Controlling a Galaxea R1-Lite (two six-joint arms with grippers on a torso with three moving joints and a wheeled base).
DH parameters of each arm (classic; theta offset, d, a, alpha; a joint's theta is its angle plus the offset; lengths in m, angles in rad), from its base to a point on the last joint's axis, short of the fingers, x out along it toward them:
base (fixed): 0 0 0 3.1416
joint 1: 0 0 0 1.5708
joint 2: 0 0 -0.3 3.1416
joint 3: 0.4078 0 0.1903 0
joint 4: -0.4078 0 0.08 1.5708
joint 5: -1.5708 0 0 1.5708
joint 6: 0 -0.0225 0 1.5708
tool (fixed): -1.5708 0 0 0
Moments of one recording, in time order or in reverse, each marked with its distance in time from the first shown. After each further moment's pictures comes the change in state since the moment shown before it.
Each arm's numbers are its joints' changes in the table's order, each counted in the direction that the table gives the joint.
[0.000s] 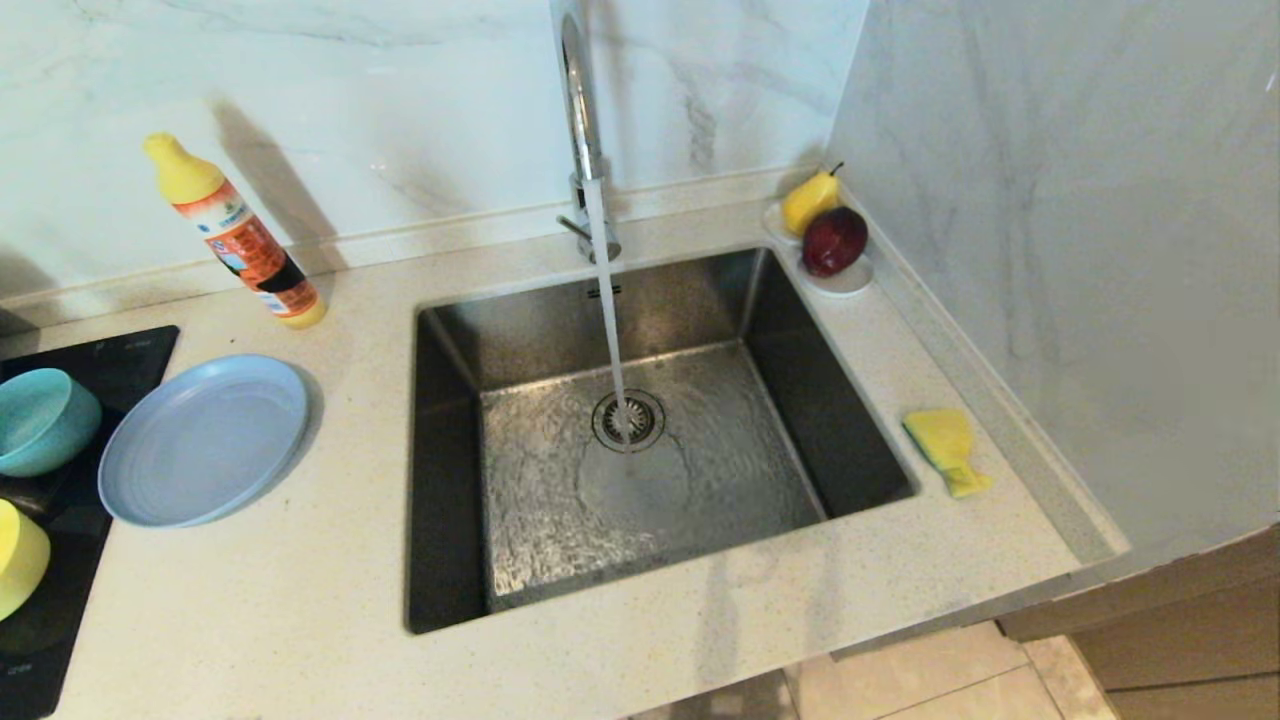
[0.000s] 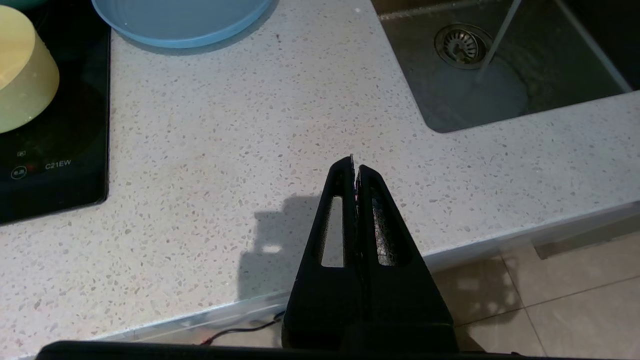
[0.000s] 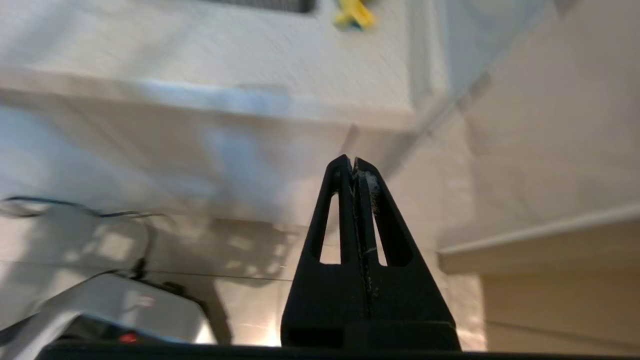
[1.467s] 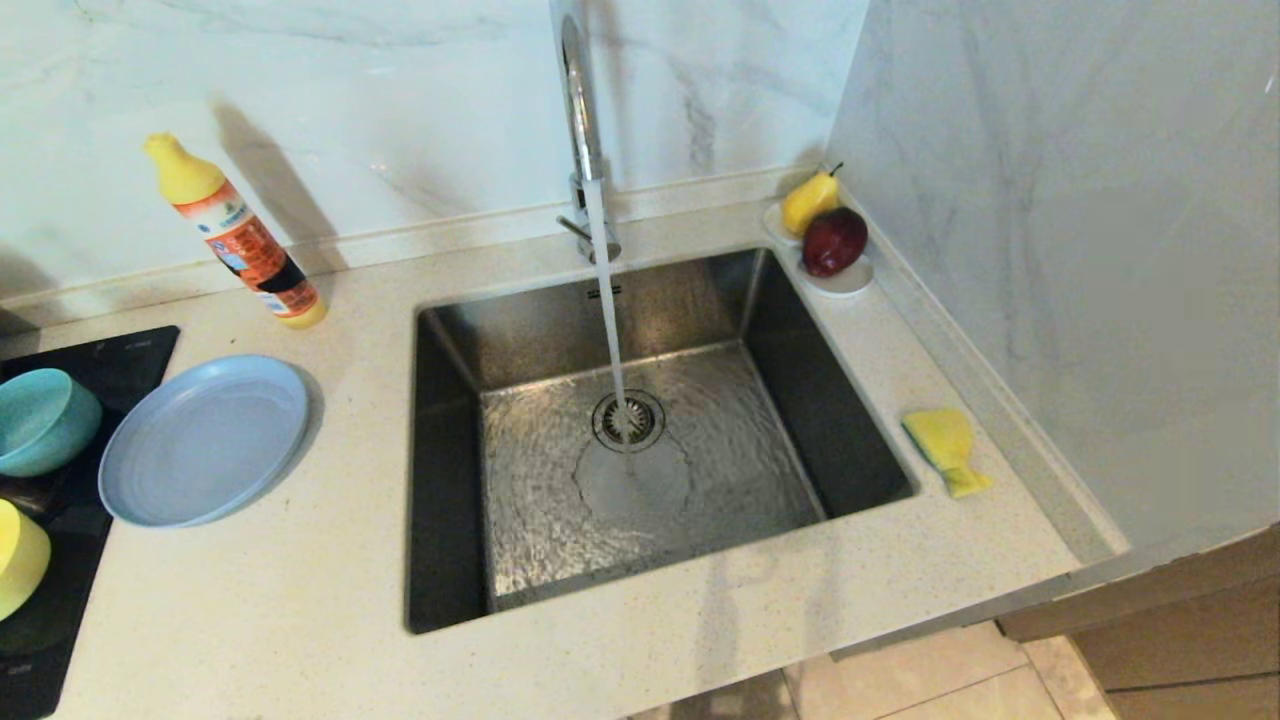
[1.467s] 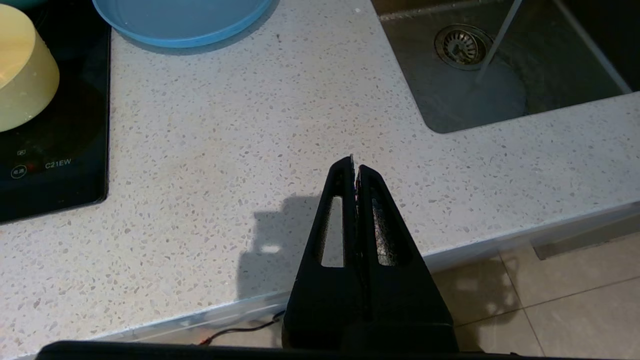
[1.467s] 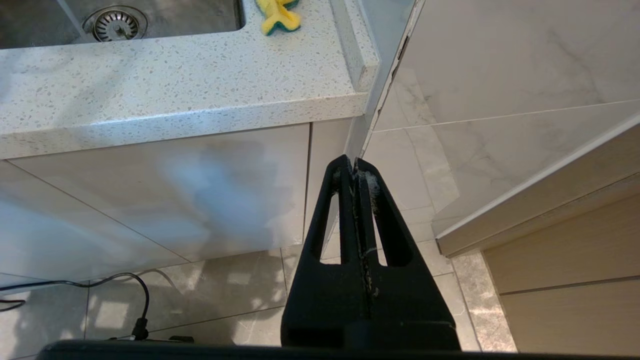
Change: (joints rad) left arm 0.000 0.000 0.000 0.000 -0.001 0.002; right arm -0.022 -0.195 -0.030 -0.129 0.172 -0.183
